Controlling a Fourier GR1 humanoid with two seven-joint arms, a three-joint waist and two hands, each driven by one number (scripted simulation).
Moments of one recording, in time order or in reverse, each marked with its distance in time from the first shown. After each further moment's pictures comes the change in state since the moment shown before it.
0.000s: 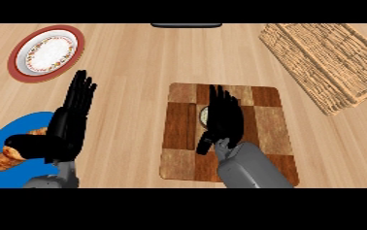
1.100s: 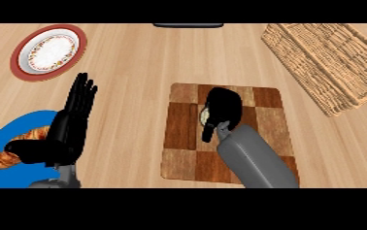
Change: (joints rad) left arm 0.024 -0.045 0.025 -0.020 -0.039 -0.045 0.000; right arm -0.119 0.000 -0.070 0.264 0.032 -0.011 -0.137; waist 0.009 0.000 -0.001
